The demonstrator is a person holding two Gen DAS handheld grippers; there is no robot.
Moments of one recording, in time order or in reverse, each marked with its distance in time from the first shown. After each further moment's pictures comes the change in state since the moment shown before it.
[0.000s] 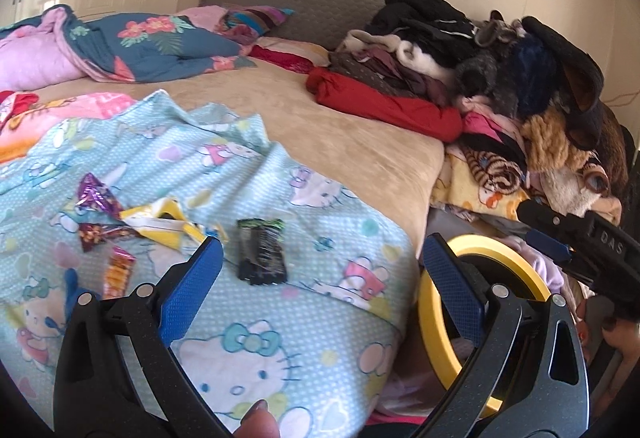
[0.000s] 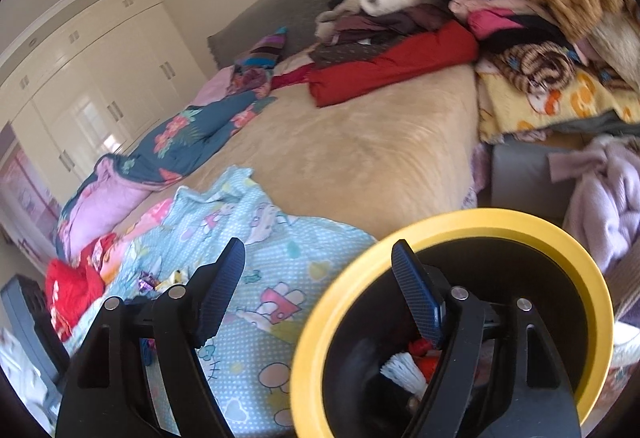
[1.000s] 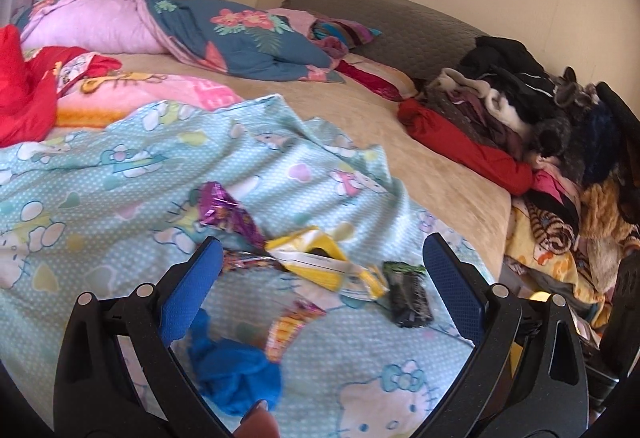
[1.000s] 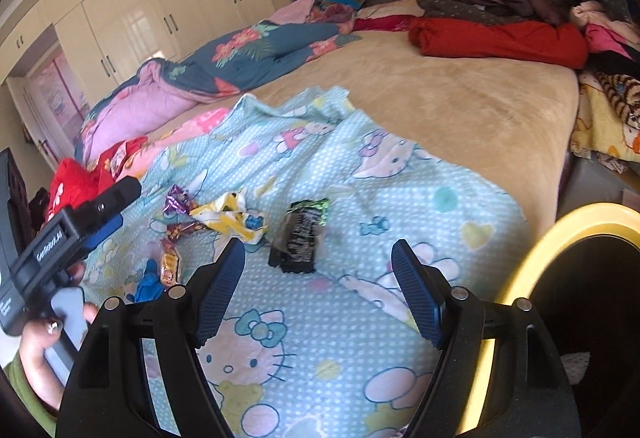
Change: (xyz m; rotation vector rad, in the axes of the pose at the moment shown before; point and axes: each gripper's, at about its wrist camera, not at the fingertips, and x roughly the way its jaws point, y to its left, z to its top) left arm -0.013 0.131 0.018 -0.200 -0.052 0.178; right arm 0.097 0.117 -0.054 -0.249 0.189 0.127
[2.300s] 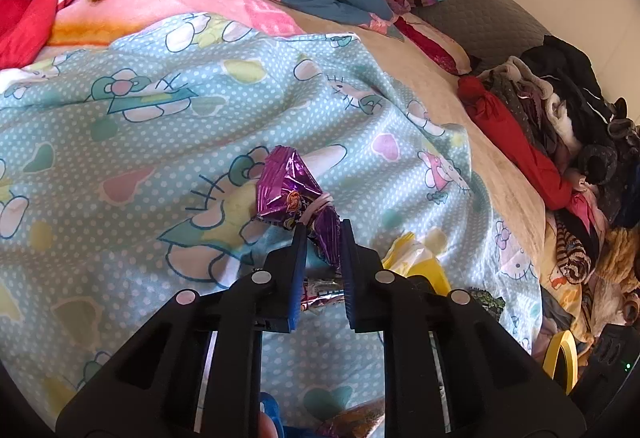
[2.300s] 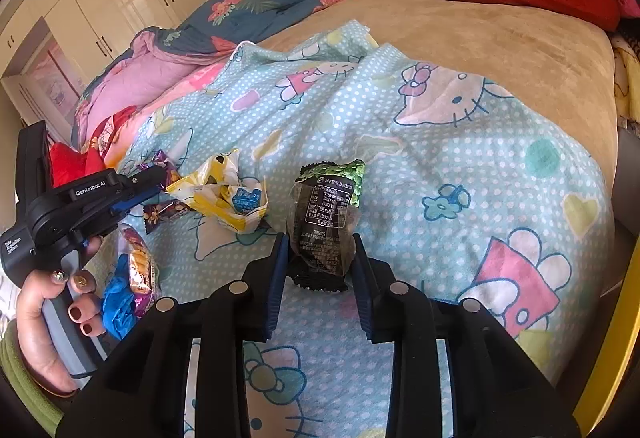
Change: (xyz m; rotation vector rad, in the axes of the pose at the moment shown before) left arm 0.087 0.069 0.012 -0.183 0.206 0.052; right arm 0.085 0.009 -0.008 0.035 0.135 0.039
